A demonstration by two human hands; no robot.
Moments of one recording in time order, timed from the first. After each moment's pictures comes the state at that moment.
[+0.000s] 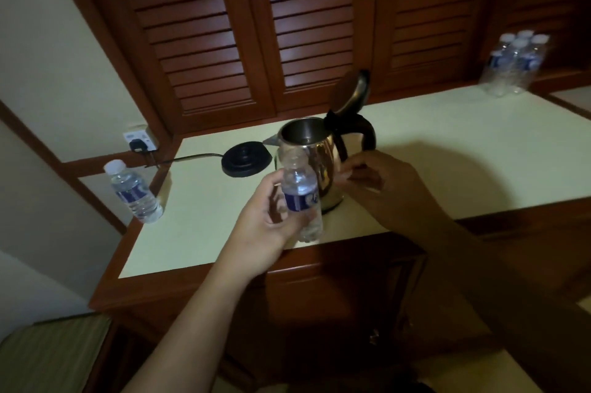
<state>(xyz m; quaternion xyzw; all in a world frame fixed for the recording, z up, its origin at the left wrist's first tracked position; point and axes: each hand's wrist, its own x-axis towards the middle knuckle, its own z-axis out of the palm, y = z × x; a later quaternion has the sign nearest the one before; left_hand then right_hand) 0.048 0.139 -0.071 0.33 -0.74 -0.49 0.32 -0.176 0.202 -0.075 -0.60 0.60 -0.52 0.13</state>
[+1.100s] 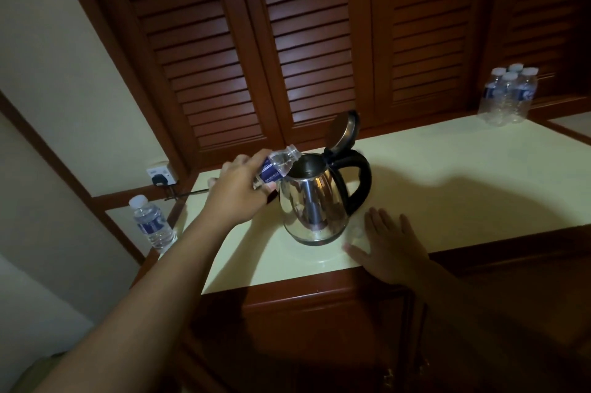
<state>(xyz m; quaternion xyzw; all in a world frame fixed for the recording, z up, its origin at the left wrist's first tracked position) 0.034 0.057 -0.003 0.48 -0.85 -0.05 0.20 -0.209 0.176 -0.169 -0.61 0.79 -0.05 0.01</state>
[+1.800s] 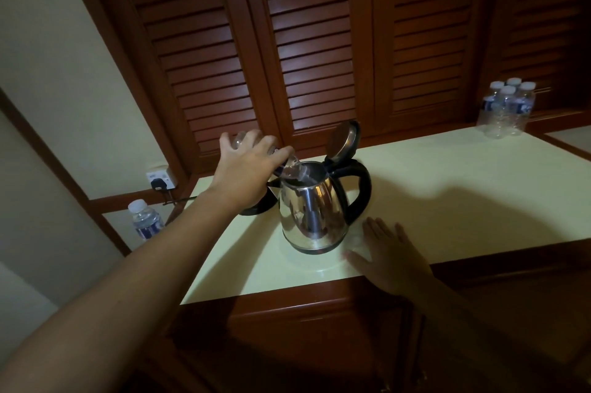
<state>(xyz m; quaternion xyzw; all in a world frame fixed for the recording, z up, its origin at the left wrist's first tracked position) 0.014 0.041 0.025 0.36 -0.88 0.31 0.09 -0.214 0.177 -0.172 -0.63 0.77 -0.12 0.02</state>
